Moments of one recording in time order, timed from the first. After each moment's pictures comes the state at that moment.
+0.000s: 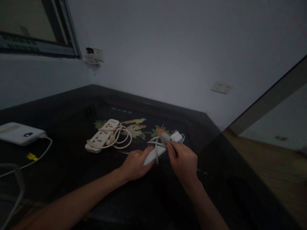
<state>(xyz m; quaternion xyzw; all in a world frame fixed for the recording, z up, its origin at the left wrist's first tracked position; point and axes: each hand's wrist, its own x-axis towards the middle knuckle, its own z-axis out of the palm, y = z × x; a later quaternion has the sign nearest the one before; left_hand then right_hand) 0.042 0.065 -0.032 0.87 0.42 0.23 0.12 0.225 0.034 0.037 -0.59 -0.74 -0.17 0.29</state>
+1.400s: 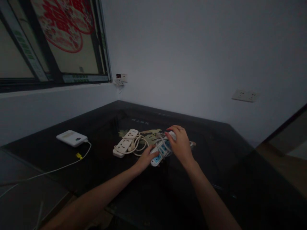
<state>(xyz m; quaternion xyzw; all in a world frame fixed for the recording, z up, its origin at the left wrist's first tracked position) 0.027 0.099 -0.039 0.51 0.40 0.46 0.61 0.187 0.121 0.052 -0.46 -0.77 -0.03 0.44</state>
